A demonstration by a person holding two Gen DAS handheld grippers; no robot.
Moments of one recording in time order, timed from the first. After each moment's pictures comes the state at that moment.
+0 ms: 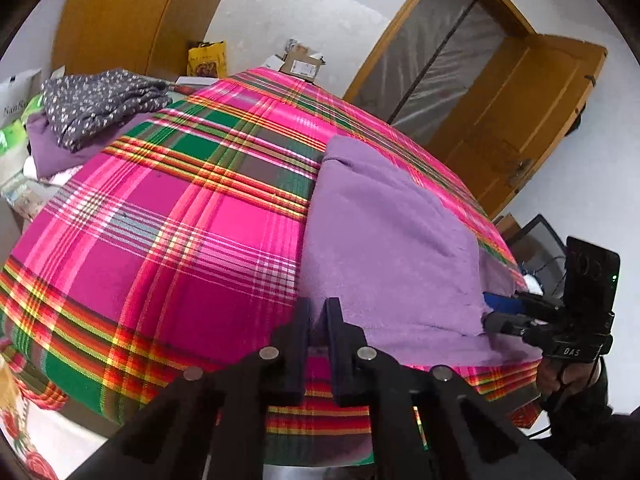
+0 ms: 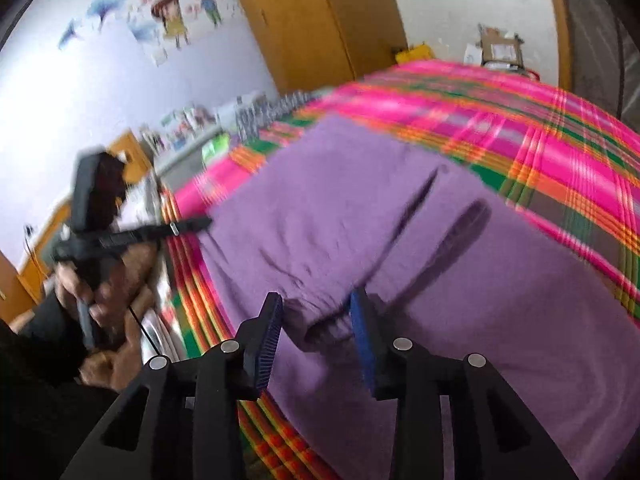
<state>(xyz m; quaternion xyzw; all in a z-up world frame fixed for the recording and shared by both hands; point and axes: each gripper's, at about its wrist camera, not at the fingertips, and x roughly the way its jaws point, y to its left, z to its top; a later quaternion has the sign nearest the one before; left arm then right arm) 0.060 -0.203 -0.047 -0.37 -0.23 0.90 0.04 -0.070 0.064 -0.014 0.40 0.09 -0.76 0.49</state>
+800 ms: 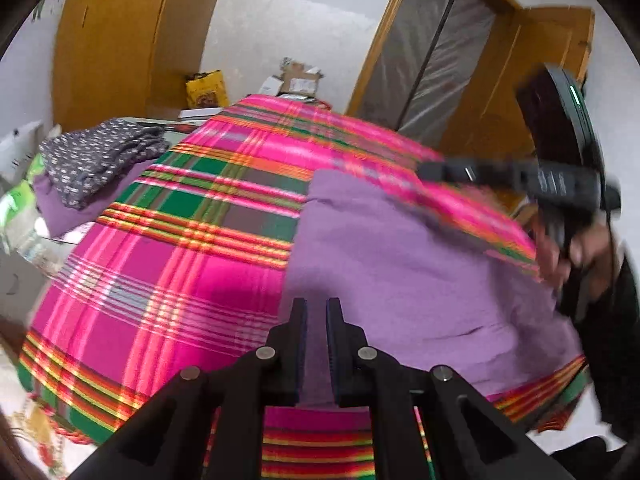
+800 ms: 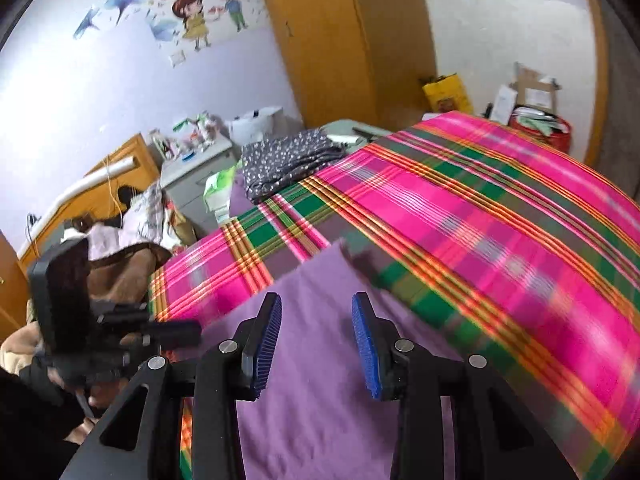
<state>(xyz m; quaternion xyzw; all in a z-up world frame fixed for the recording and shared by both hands) 0.030 -0.178 -0.025 -0.37 -0.15 0.92 -0.02 -0.175 -0.047 0.047 0.39 0.12 -0.74 0.53</state>
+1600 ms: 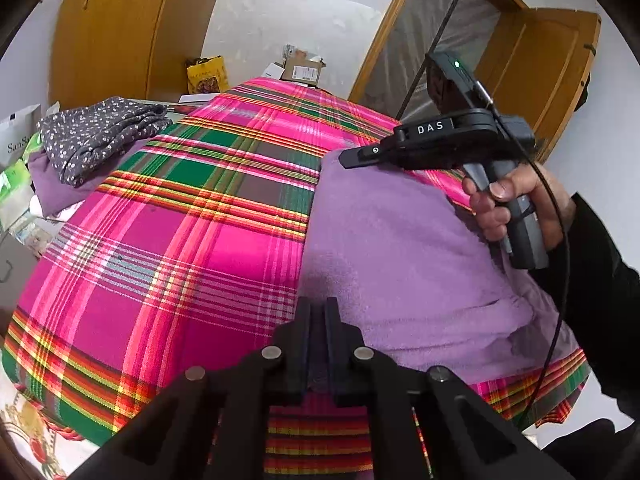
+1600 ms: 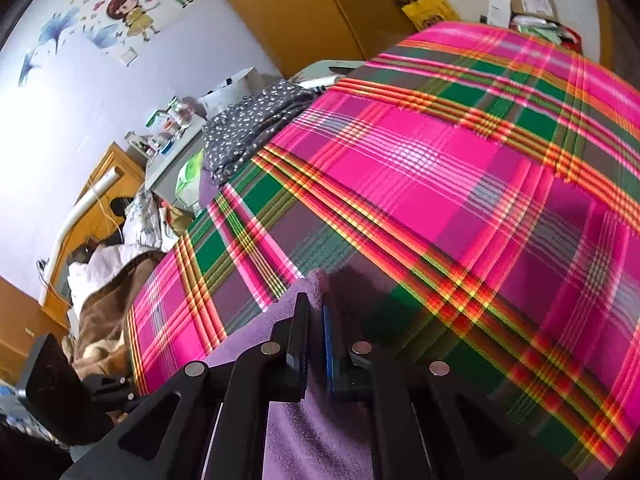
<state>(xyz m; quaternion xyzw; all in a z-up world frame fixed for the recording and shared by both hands) 0.040 -0.198 -0.046 -0.37 -0.19 0.91 0.01 -0.247 -0.107 -0.015 0.52 0.05 -0.69 0.50</state>
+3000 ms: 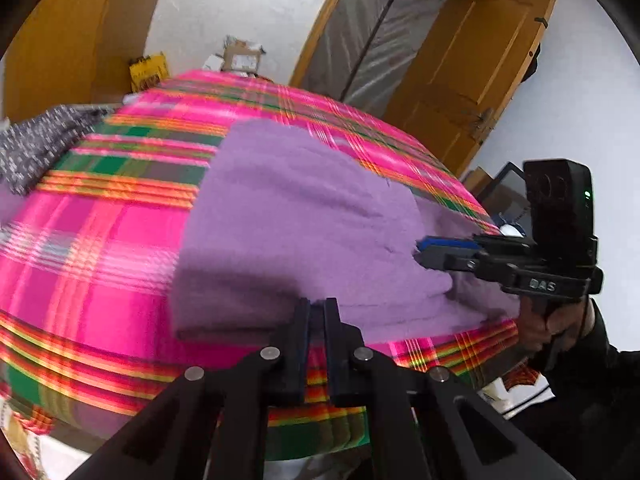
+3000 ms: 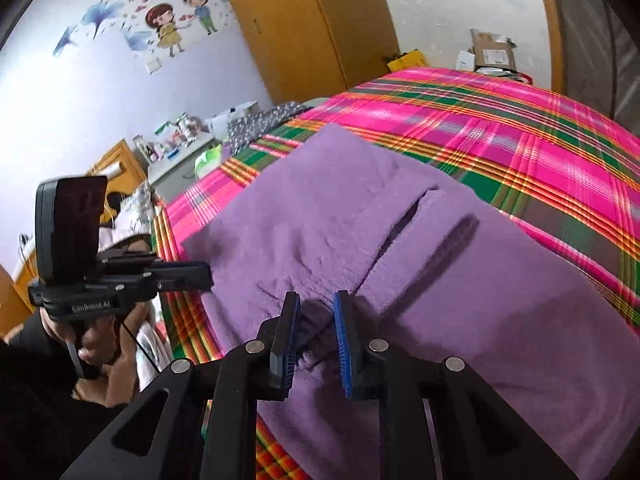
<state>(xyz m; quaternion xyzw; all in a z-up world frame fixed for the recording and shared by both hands) 0.059 -0.142 -0.029 -0.37 -0.16 0.91 0.10 -0.077 0.067 -0.005 0.39 0.06 -0.78 0.49</state>
